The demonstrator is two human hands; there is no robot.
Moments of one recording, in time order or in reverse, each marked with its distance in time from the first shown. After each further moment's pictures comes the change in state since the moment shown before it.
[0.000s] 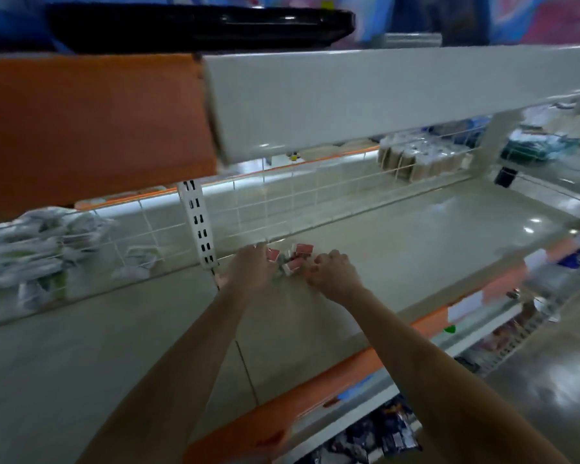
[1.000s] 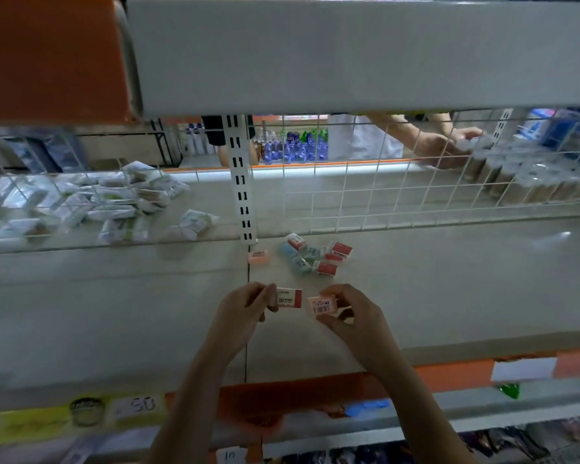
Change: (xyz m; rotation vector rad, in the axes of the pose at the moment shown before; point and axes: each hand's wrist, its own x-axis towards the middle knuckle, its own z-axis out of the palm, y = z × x) left_hand -0.134 0.014 -0.007 -0.794 0.188 -0.330; right_hand -0.080 0.017 -0.005 0.678 0.002 -0.458
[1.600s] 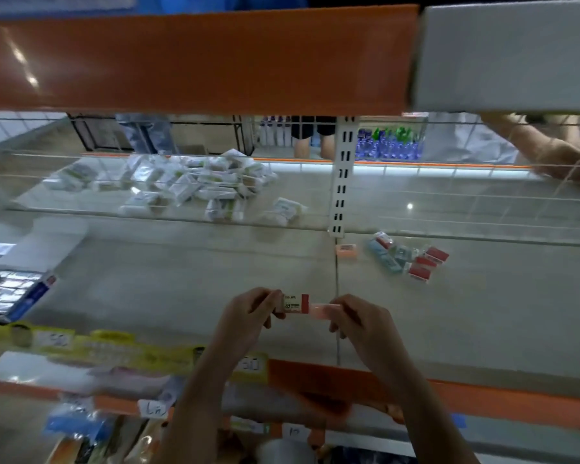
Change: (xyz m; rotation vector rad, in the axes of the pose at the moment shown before) left_hand -0.062 -0.038 -0.105 -0.081 0.150 -0.120; right_hand -0.003 -0.075 0.089 0.043 -0.235 -0.164
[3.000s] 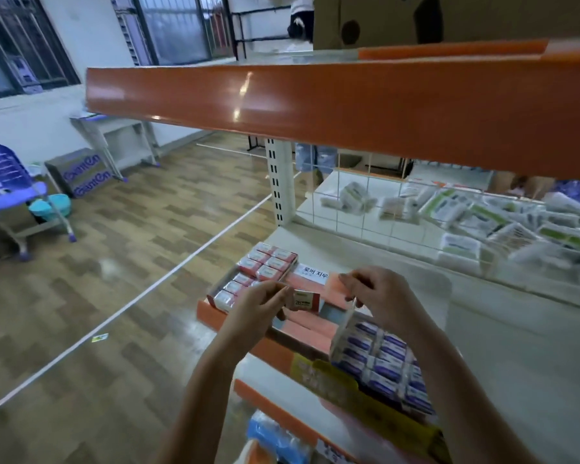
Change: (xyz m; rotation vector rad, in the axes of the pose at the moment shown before) left_hand 0.007 -0.187 -0.572 0.052 0.306 -0.120; right_hand 0.259 -0.341 0.456 -0.022 -0.301 -0.215
